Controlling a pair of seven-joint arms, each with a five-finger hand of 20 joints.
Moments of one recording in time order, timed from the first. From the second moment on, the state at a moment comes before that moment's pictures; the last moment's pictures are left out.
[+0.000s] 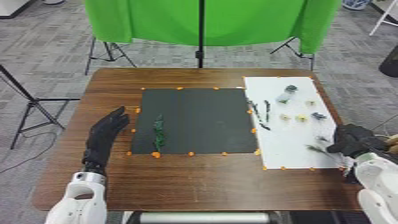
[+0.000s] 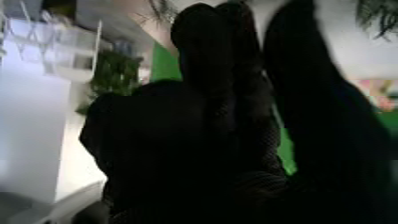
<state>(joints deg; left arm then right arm) 114.3 -69.1 -90.9 -106.5 61.8 5.1 12.7 -116.5 -51.3 100.2 -110.9 -146.2 -10.4 18.5</state>
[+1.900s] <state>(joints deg) 113.3 -69.2 -89.8 -106.5 61.7 2.3 11.6 -84.3 -80.9 57.0 -97.9 -134.1 -6.8 23.2</state>
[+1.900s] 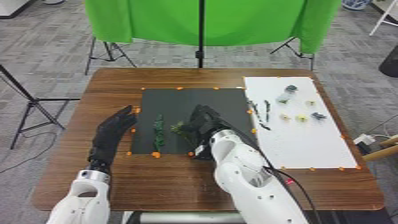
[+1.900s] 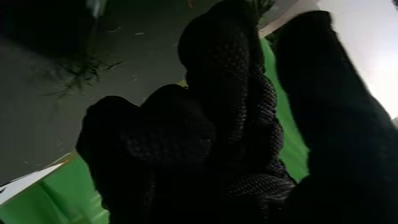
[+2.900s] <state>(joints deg) 113.2 -69.4 -89.9 -106.5 61.9 1.3 10.7 -91.3 -72.7 63.5 -109.2 -133.7 -18.4 23.6</state>
